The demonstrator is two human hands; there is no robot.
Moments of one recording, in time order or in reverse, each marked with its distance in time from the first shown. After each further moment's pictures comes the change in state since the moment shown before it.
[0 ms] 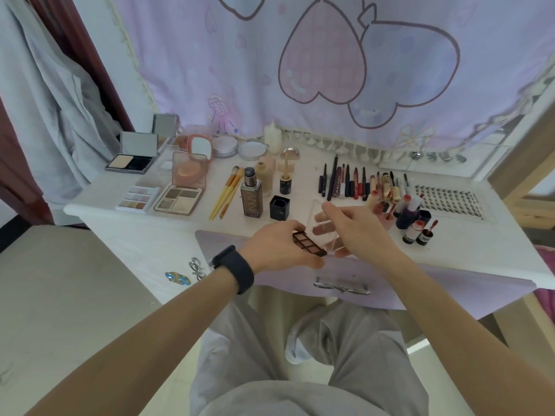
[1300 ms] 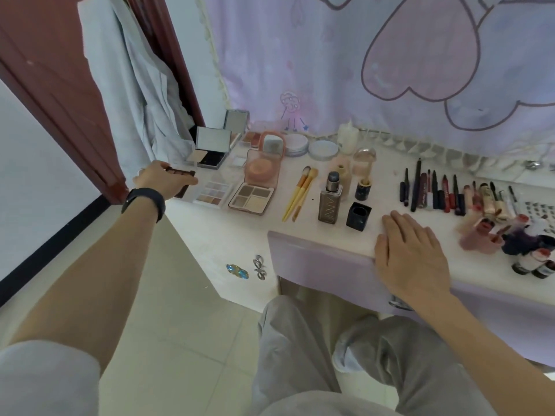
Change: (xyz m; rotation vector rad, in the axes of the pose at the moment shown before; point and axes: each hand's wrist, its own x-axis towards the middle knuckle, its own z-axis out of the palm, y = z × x) left_hand -0.017 -0.254 -0.235 -0.013 0.795 -0.624; right_hand 0.025 0.039 0.071 -0.971 0.208 -0.210
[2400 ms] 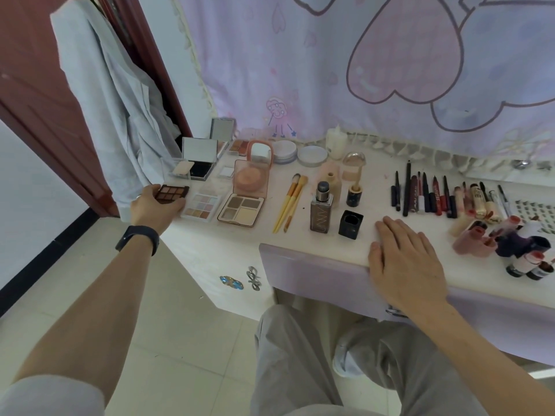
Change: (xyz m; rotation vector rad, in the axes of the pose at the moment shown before) left_hand -0.004 -0.023 0.035 -0.191 0.071 0.102; right_hand -0.001 -0.002 0.000 -0.008 0.050 0.013
